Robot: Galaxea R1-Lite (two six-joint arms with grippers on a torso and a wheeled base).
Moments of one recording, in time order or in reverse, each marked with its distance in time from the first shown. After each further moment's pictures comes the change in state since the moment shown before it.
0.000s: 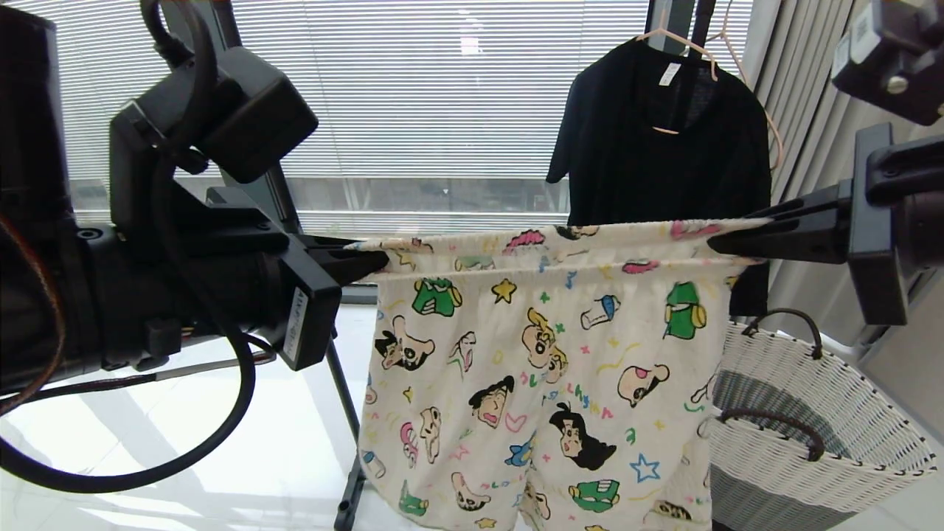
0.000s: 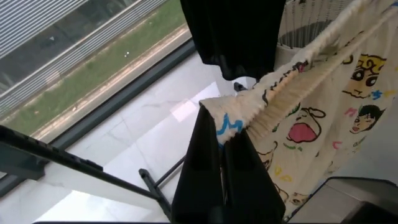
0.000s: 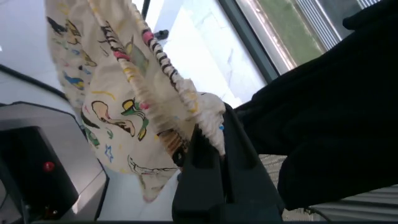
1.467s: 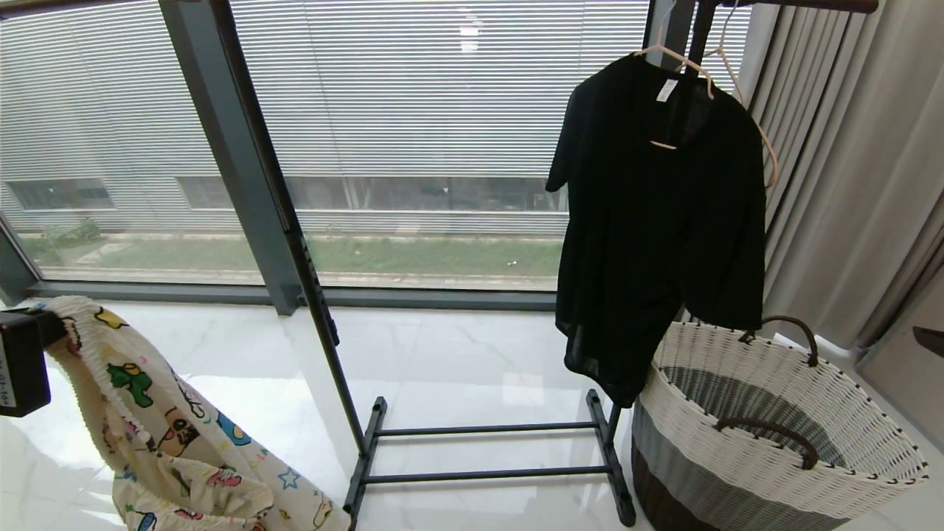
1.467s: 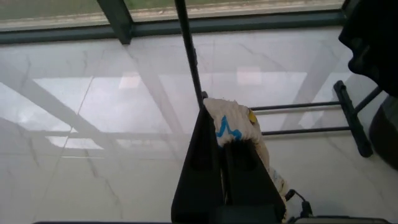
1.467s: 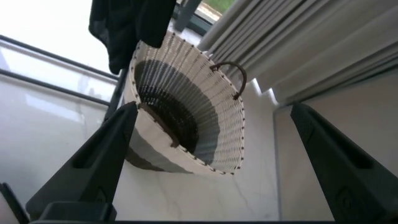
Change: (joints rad) left arm 0.481 -0.353 0.207 0.191 0.167 -0.247; right arm -0.620 -0.393 0.600 -0.327 -0.157 0.047
